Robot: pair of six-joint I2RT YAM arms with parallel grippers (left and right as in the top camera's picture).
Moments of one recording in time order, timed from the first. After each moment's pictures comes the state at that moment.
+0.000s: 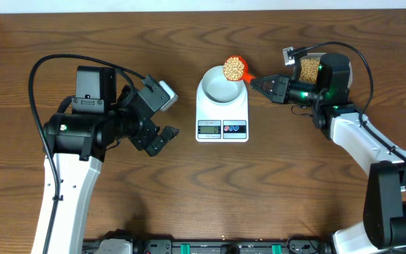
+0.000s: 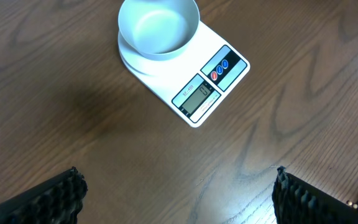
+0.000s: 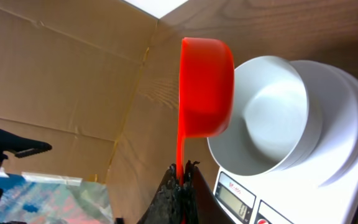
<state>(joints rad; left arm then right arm) -0.09 1.24 1.30 -1.10 0.47 0.67 0.12 1.70 0.94 0.27 -1.00 0.62</state>
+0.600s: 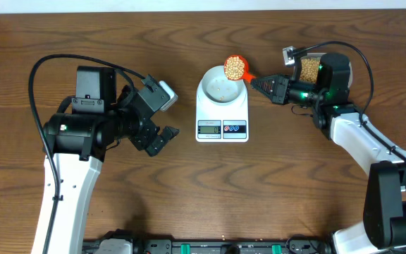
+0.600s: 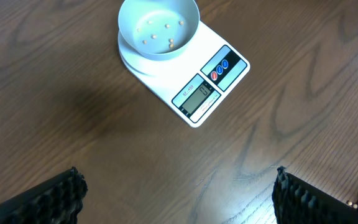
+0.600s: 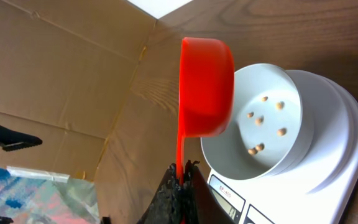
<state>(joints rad) -0.09 1.24 1.30 -1.10 0.47 0.67 0.12 1.70 0.94 0.27 -0.99 0.56</state>
